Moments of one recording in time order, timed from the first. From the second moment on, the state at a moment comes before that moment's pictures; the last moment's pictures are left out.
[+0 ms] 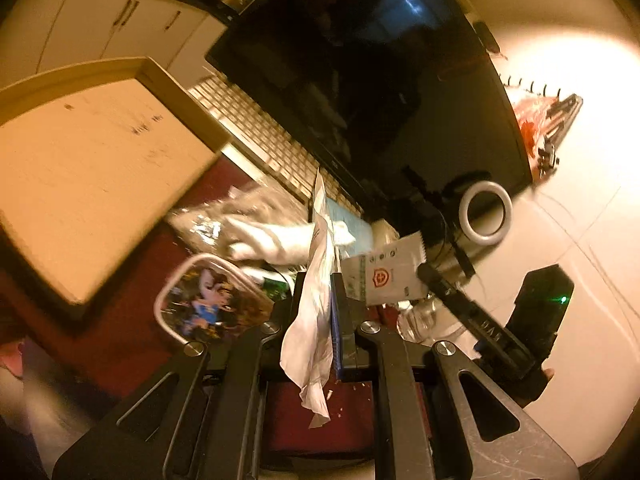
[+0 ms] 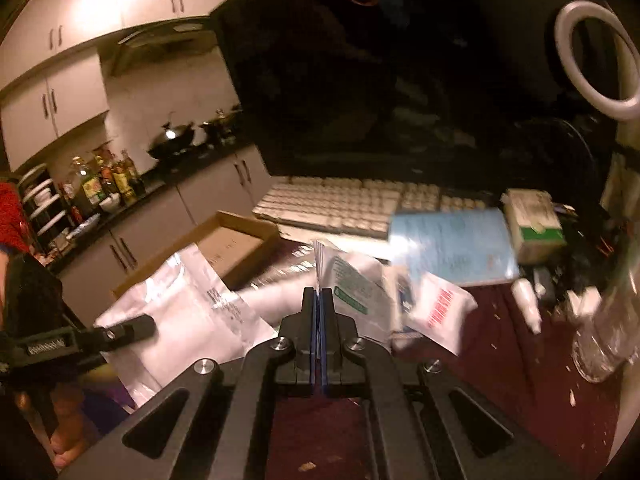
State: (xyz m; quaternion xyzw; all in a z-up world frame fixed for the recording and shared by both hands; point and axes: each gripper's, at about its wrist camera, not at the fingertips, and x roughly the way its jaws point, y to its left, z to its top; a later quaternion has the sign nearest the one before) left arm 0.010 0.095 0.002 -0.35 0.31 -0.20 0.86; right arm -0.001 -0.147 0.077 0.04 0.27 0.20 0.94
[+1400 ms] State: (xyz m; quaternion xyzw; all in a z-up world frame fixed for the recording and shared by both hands) left arm 0.065 0.240 -0.017 -0.26 0.35 0.09 0.90; right arm 0.077 0.104 0.007 -0.17 0.39 0.38 0.82
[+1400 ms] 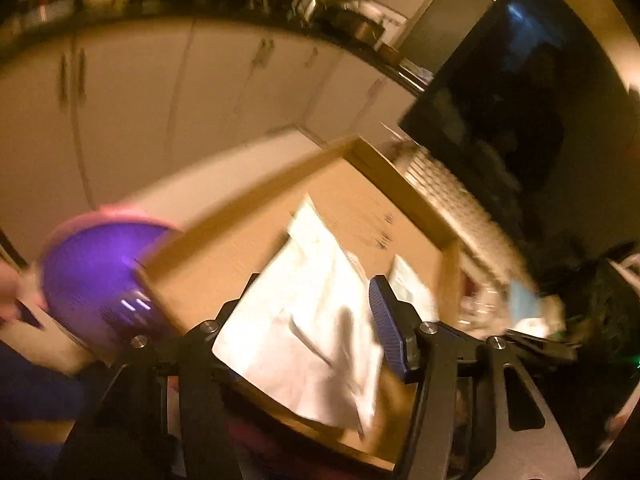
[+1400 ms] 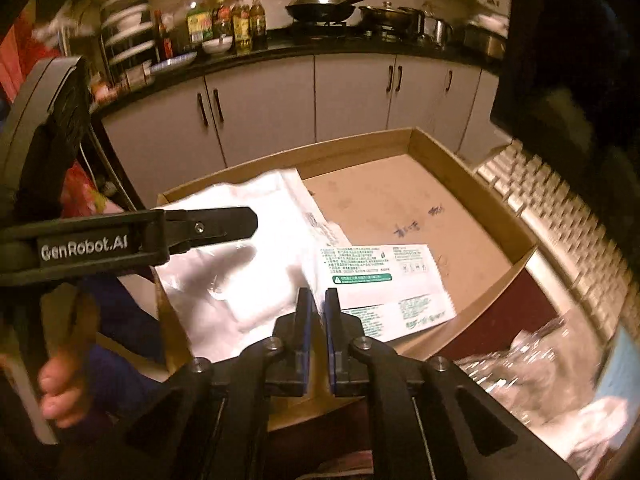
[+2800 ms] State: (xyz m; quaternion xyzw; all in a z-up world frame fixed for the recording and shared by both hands) left arm 0.001 0.099 -0.029 -0.22 0.42 -0.05 0.88; right arm 0.013 -0.118 -0.008 0.14 0.39 0.34 0.84
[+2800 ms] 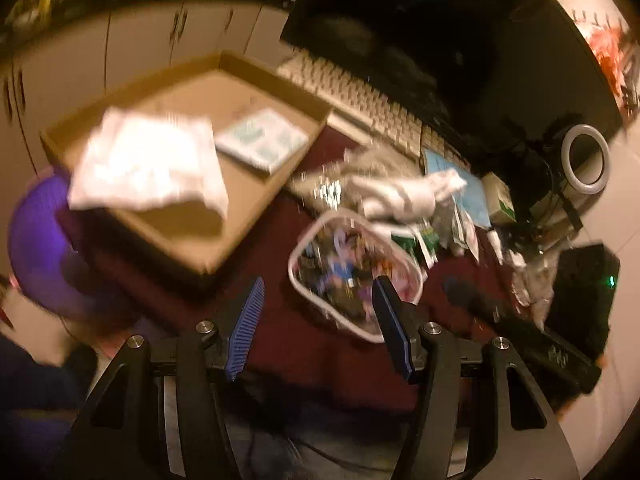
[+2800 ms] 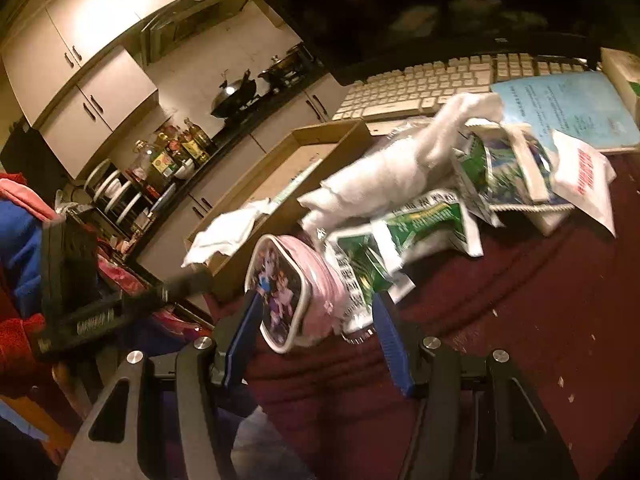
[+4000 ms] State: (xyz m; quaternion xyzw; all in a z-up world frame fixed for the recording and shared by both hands) left arm 0.005 0.107 -0.049 -0.34 0.36 -0.12 0.86; right arm 0.040 -0.143 -0.002 0.20 0.39 0.30 0.85
